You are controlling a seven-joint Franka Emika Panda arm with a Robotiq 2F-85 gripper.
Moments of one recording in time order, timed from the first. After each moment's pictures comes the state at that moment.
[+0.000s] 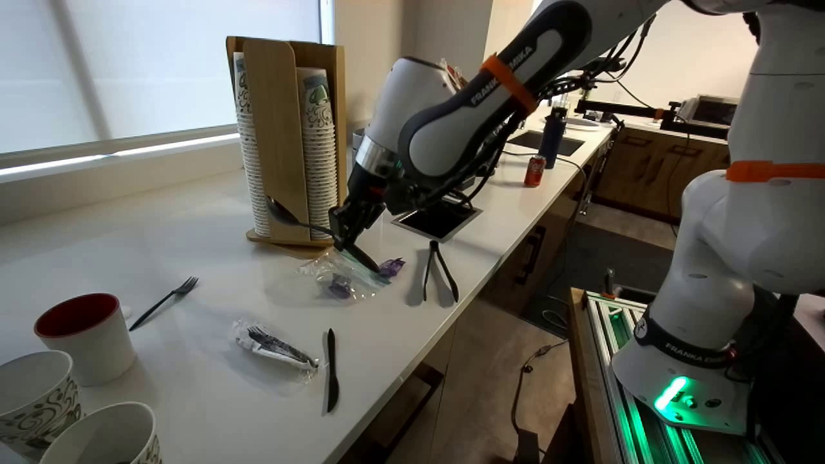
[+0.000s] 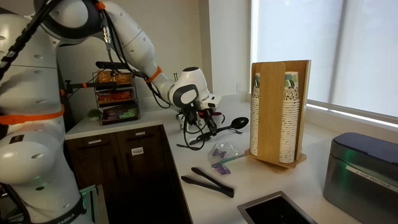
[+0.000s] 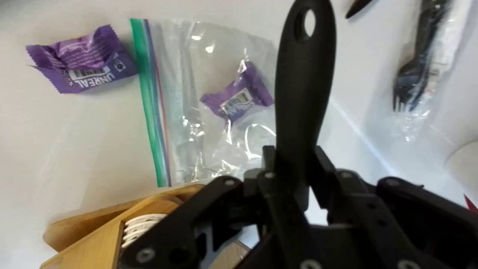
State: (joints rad) arm -0.01 0.14 0.07 -2.30 0.07 2.82 0.29
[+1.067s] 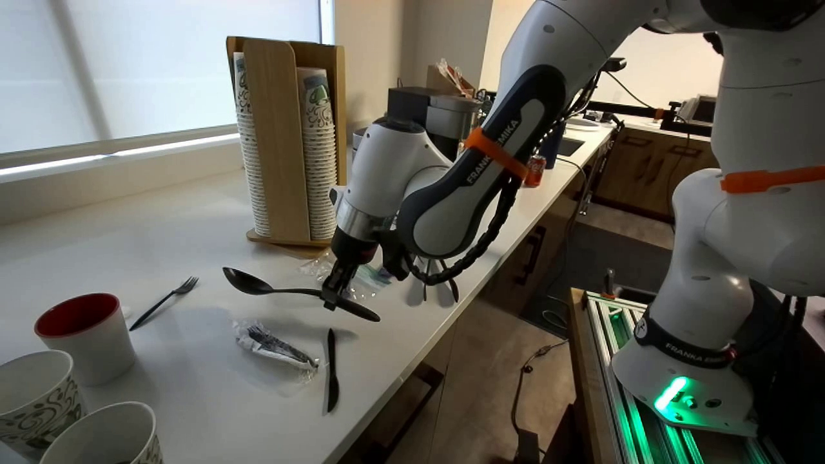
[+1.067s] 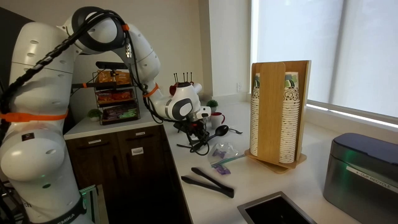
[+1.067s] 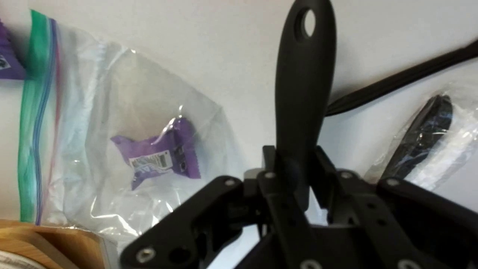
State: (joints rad) arm 0.16 0.30 0.03 -2.28 -0.08 2.91 0.16
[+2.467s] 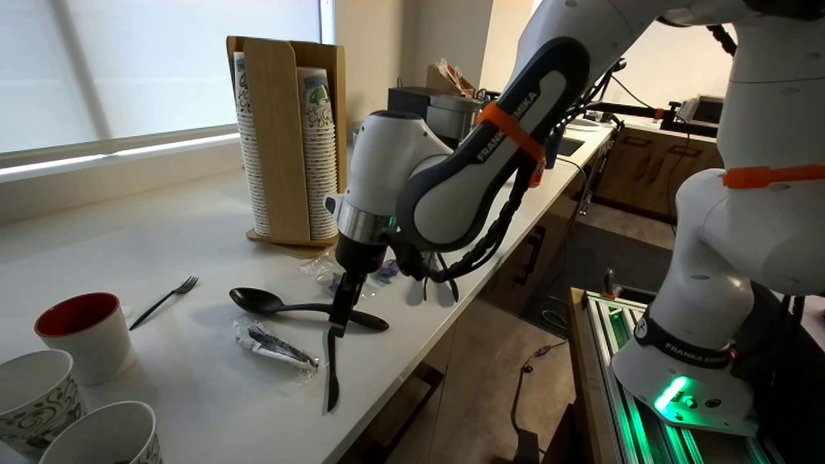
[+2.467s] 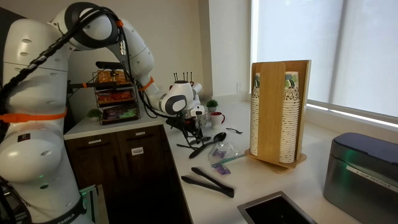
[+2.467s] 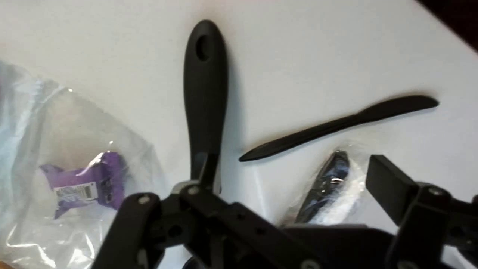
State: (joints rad) arm 0.10 0.23 0.17 -2.31 0.07 2.75 -0.04
